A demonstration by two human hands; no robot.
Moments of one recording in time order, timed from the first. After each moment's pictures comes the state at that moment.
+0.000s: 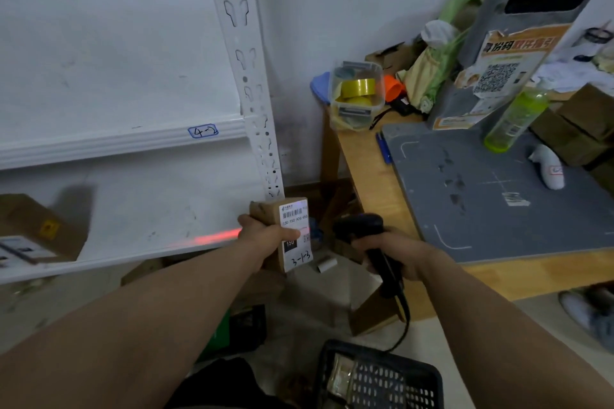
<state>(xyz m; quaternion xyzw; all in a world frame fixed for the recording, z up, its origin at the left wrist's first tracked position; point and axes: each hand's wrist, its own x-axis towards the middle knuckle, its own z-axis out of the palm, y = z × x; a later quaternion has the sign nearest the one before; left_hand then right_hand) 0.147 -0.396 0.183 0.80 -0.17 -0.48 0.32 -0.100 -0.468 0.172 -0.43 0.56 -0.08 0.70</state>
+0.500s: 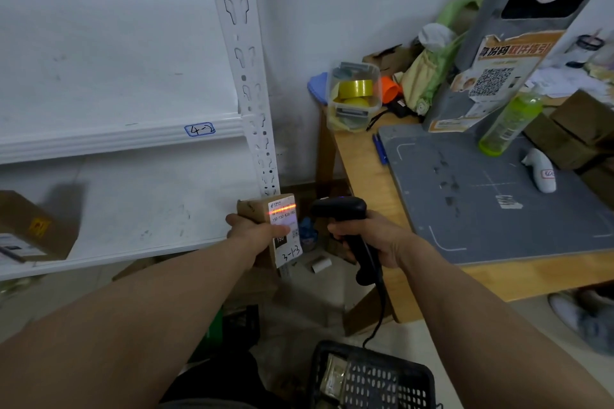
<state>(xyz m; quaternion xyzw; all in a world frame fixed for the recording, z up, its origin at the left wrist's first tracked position) 0.156 -0.400 0.175 0.82 -0.16 -0.45 0.32 -0.070 -0.468 0.201 -0.44 0.50 -0.11 0.74</state>
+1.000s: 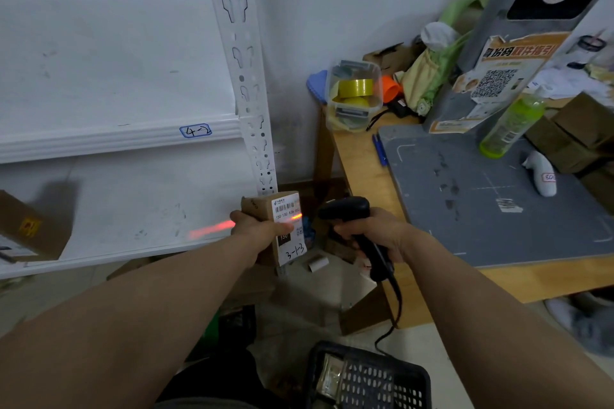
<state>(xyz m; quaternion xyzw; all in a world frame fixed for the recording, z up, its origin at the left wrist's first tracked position) 0.157 -0.415 0.175 0.80 -0.16 -0.47 0.33 -0.072 -0.491 0.202 -0.48 0.56 -0.06 0.68</state>
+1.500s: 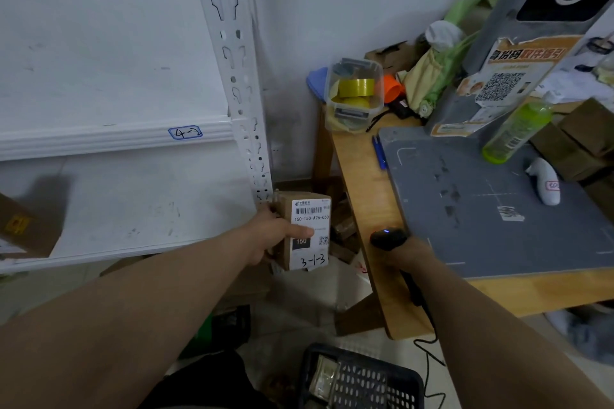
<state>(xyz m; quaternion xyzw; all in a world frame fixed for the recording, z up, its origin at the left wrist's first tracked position) 0.140 -0.441 0.191 0.73 -0.21 -0.59 0.29 -0.130 -0.520 0.133 -0.53 0.75 0.05 0.39</state>
